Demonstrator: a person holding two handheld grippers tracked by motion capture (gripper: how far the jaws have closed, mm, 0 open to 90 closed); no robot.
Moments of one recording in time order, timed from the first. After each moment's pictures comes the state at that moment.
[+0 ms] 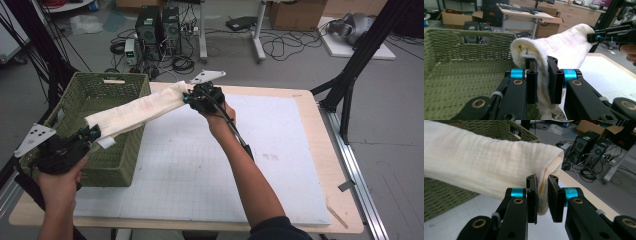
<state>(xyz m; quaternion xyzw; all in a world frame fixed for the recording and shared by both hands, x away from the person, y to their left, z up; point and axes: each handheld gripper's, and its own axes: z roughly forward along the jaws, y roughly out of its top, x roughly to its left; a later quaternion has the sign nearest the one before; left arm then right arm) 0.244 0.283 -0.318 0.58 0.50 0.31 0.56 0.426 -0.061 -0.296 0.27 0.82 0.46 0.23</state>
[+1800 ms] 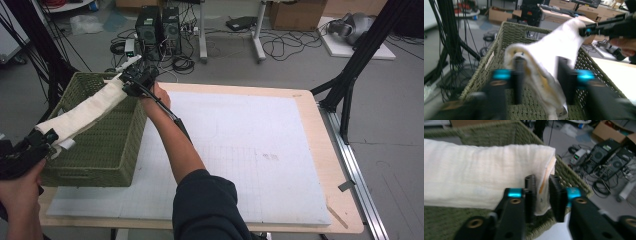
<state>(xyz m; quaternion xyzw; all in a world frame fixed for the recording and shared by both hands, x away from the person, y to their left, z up) 0.239 0.370 -0.332 0.51 0.59 0.37 0.50 0.495 0.127 -0.312 0.22 0.85 0.42 0.22</state>
